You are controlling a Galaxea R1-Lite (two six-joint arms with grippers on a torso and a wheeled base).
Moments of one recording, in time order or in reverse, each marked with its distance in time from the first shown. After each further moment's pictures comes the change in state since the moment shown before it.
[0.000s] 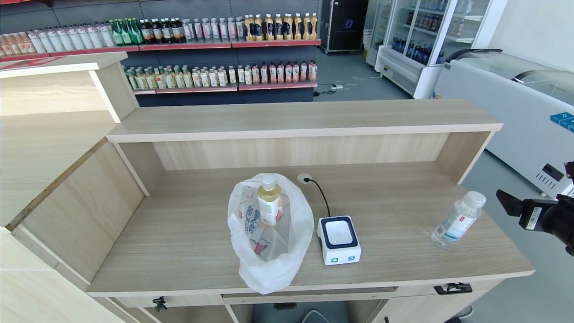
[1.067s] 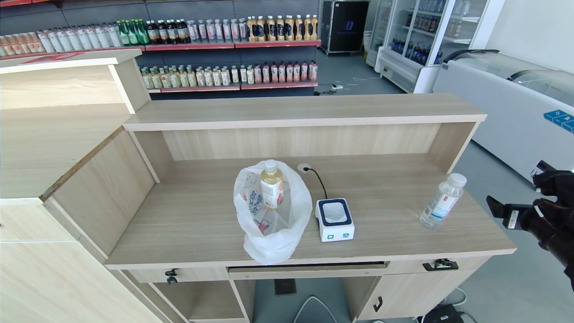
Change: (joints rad) left arm 0.000 0.000 0.000 0.000 0.000 0.000; right arm -0.119 0.423 -0.089 -0.331 0.081 -0.086
